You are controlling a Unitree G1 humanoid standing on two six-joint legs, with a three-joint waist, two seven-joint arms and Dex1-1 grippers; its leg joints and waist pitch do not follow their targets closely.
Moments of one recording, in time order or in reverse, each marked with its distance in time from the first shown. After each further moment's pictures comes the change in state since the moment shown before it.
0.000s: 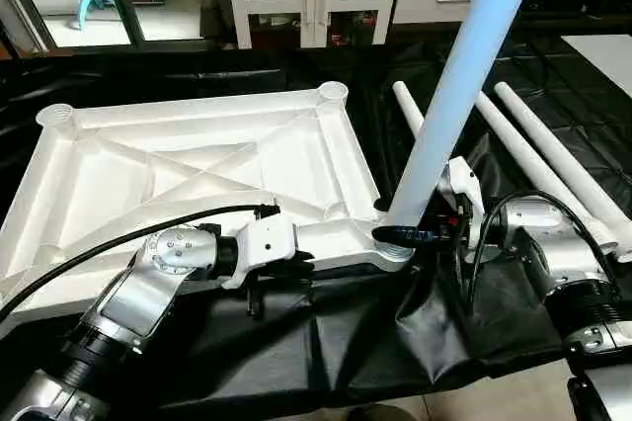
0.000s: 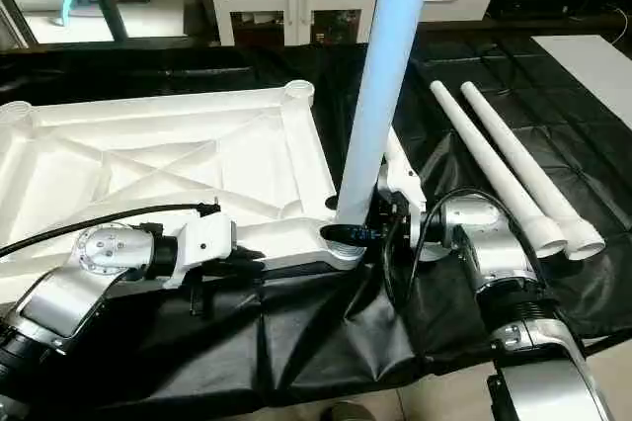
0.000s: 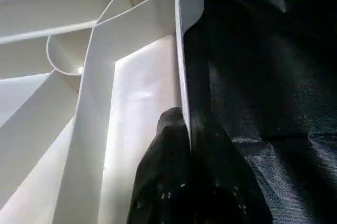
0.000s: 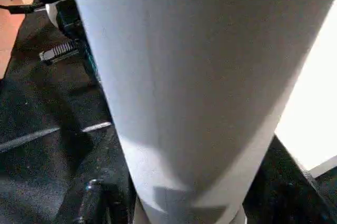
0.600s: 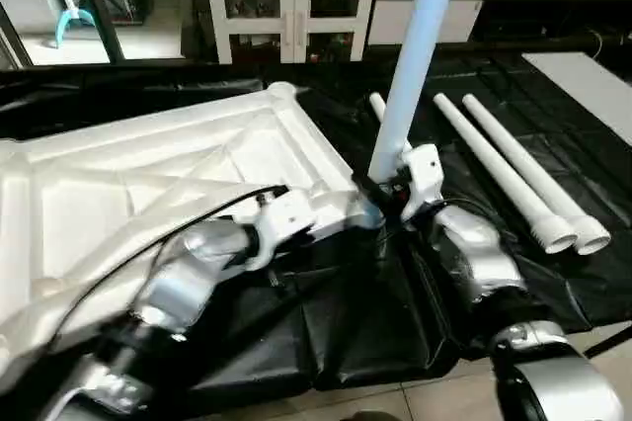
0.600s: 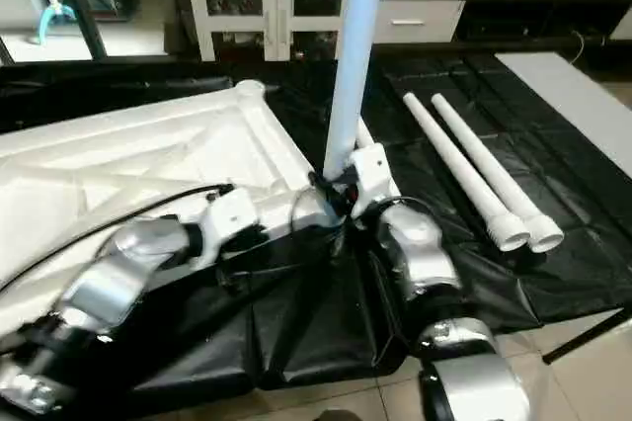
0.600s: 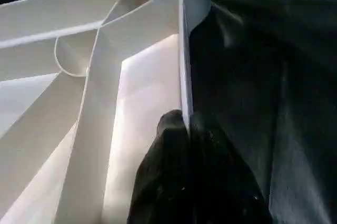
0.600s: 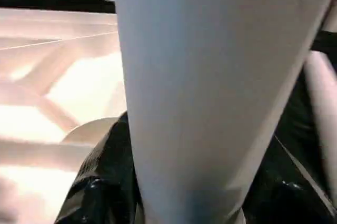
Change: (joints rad) left arm -0.088 -0.209 0.001 0.050 0.145 0.347 0.315; right arm -0.058 0.311 -0.090 0.225 -0.120 -0.104 -0.926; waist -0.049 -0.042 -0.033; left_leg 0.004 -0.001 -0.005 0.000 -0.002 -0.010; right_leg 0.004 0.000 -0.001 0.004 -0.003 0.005
